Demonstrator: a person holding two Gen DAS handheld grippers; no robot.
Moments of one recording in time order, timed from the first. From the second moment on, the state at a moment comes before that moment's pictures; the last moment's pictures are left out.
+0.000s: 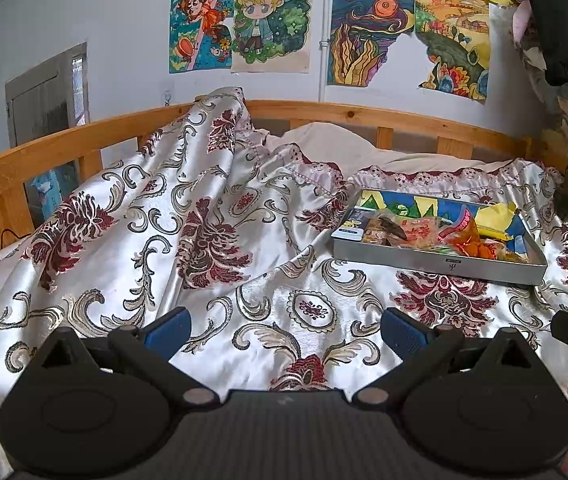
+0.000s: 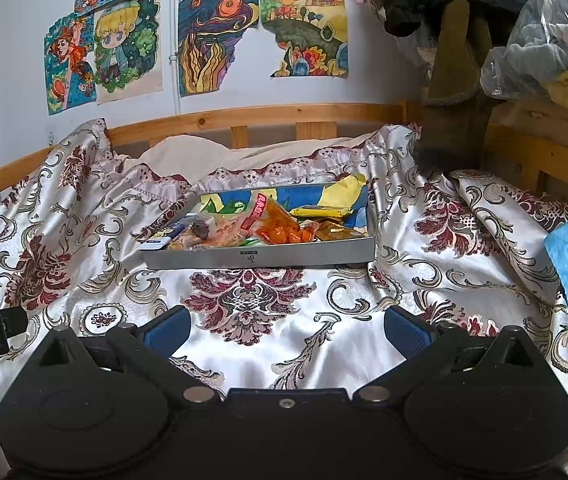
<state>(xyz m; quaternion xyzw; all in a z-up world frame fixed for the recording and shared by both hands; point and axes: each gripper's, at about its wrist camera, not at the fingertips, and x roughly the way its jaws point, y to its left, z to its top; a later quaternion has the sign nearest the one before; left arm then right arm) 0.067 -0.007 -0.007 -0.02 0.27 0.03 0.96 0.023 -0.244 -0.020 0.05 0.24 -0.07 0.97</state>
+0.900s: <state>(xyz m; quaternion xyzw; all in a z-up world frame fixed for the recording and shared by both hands) 0.066 -0.007 -0.007 -0.02 0.27 0.03 0.96 0.023 -0.244 -0.019 0.05 0.25 -0.07 0.97</state>
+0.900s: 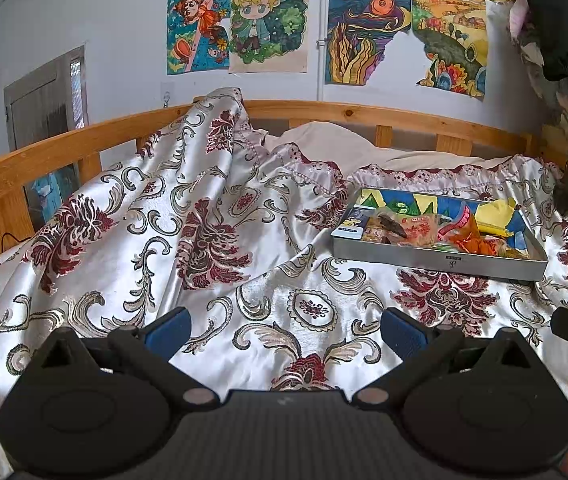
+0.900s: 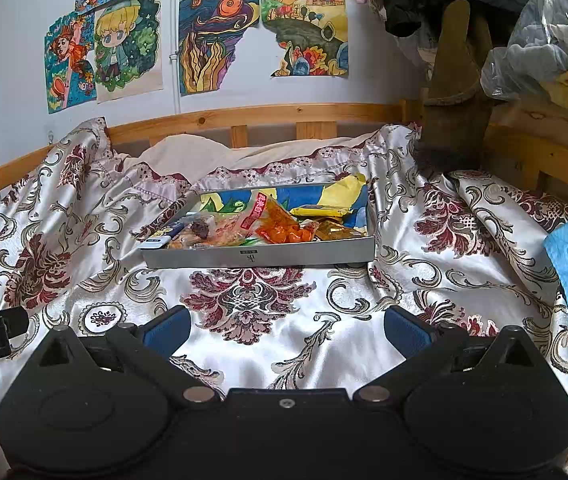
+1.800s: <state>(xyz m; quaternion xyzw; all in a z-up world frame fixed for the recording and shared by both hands) 0.066 -0.009 -0.007 -0.01 0.27 0.03 0.96 0.023 -0.244 -0.018 0.05 0.25 -0.07 0.97</state>
